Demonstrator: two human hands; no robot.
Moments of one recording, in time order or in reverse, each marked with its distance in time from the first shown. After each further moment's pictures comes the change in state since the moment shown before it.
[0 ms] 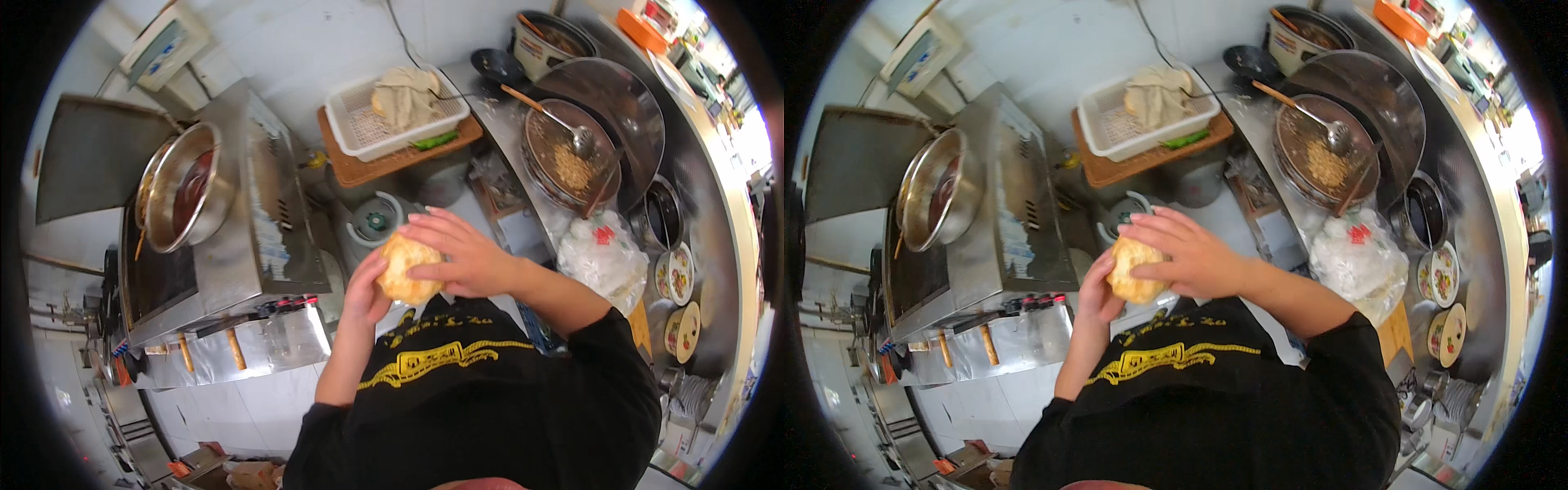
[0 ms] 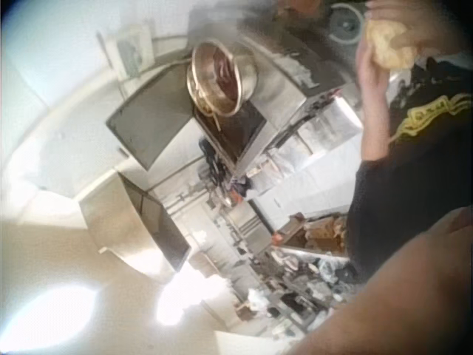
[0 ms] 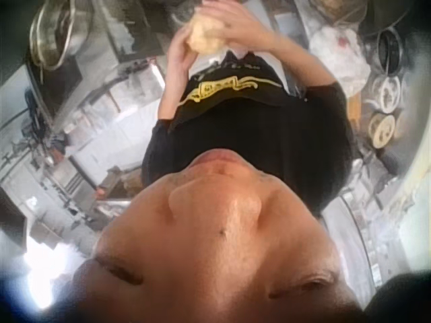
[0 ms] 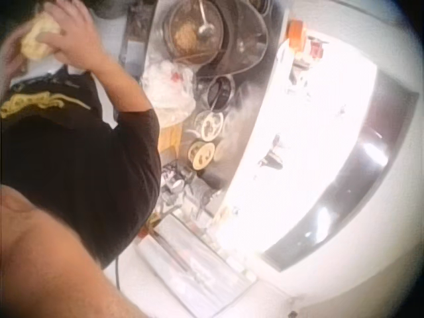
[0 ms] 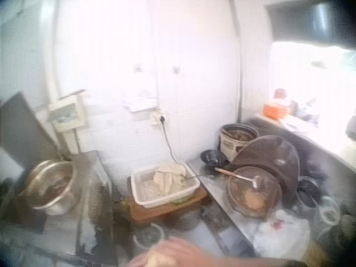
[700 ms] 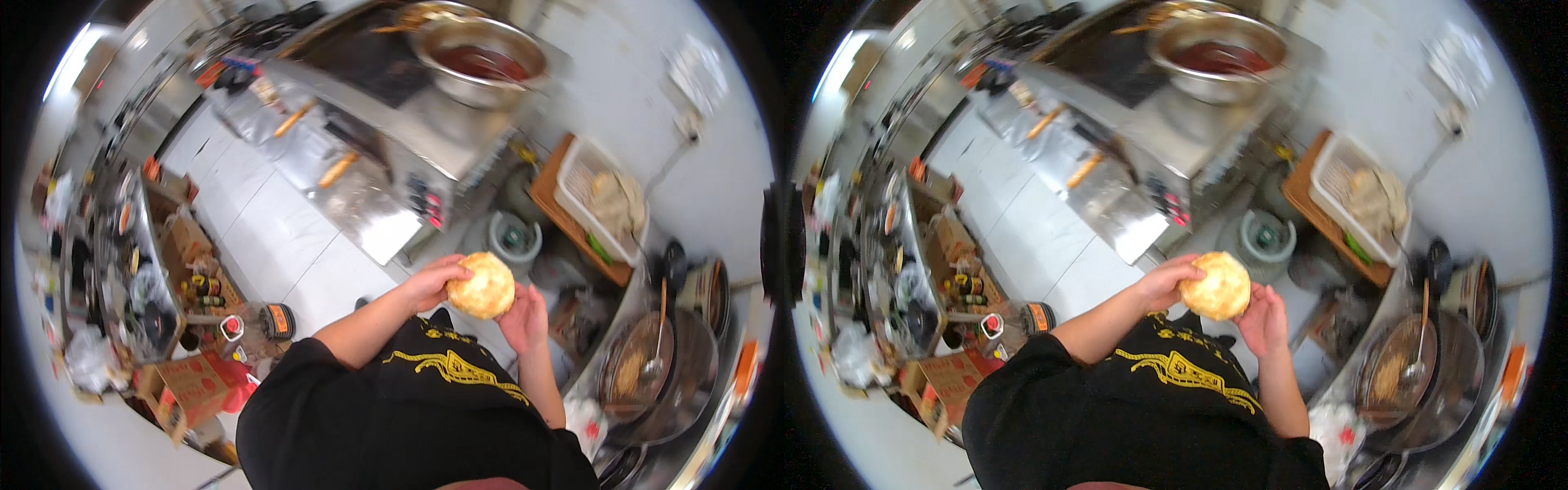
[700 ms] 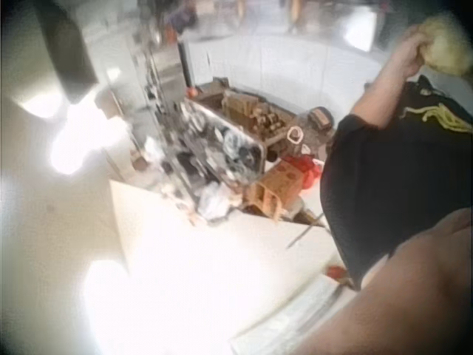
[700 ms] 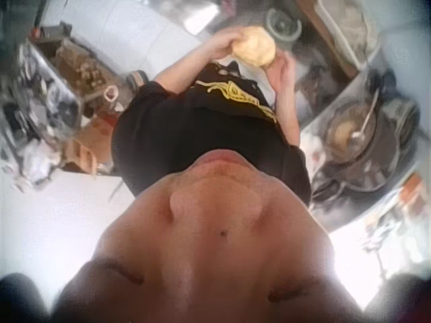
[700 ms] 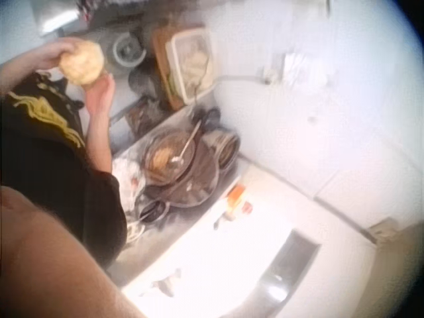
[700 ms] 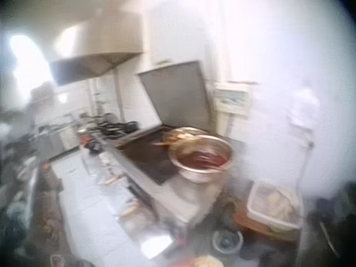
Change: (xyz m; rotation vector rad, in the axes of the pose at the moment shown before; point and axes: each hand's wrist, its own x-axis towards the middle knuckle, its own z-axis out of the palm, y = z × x) left_hand -0.109 -0.029 -0.039 -0.136 0.476 0.253; right_hand -0.014 0.001 0.131 2.003 -0.221 1.089
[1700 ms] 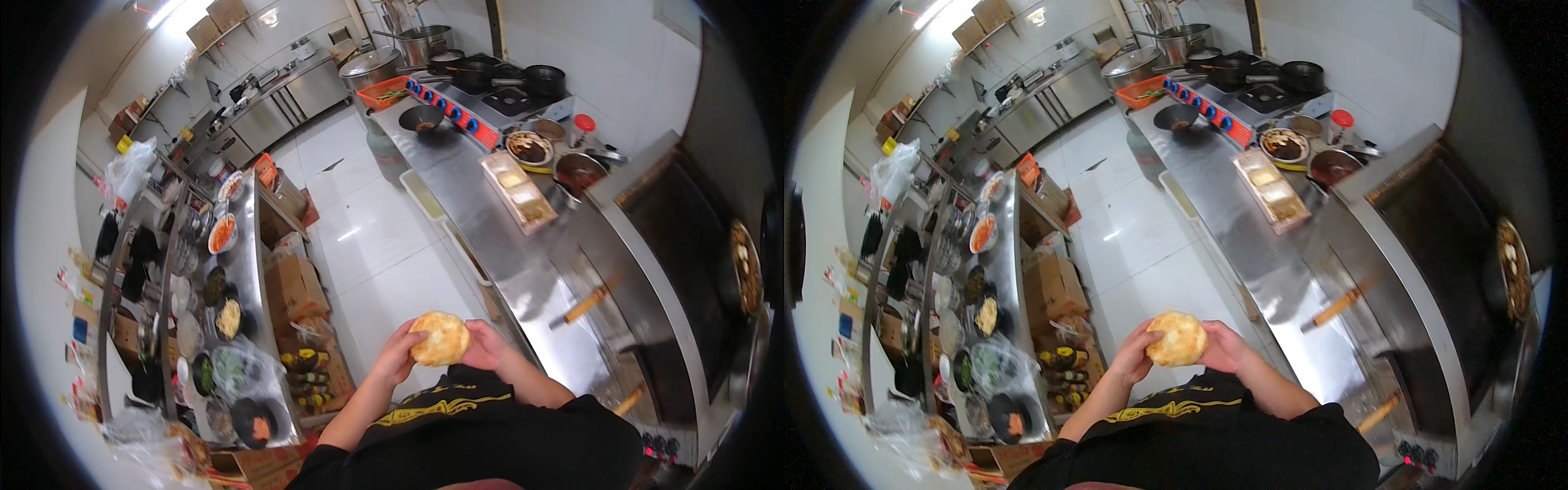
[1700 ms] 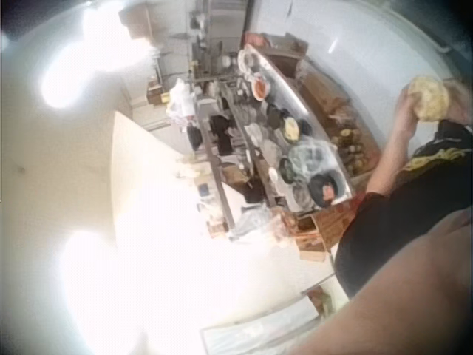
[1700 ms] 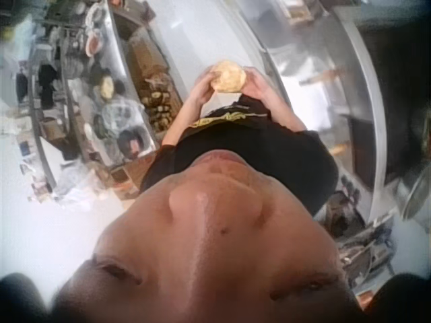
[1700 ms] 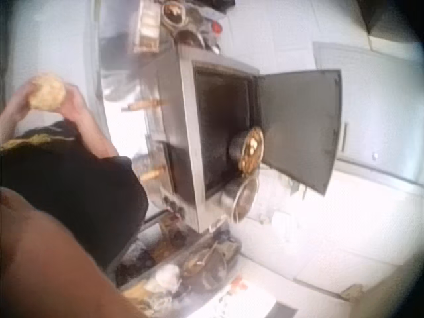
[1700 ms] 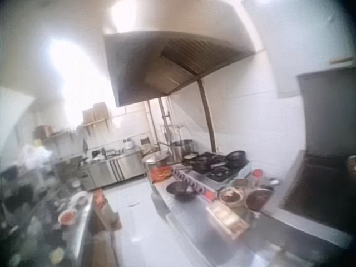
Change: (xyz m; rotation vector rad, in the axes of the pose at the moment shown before) left_hand -0.340 0.424 -0.549 -0.138 0.643 0.581; right_hand 0.582 0.490 0.461 -0.015 -0.634 0.947
